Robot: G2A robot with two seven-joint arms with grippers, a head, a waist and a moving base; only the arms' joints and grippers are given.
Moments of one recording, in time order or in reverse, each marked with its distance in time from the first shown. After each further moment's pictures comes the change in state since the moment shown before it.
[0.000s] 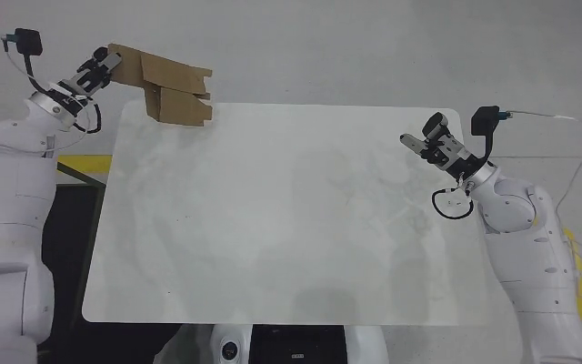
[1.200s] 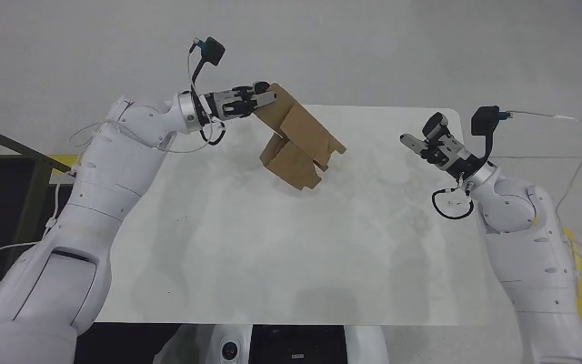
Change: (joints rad) left arm -0.028 -0.189 0.423 -0.276 -0.248 -0.050 -0.247; right arm 0.000 0.000 0.000 0.000 0.000 0.000 0.000
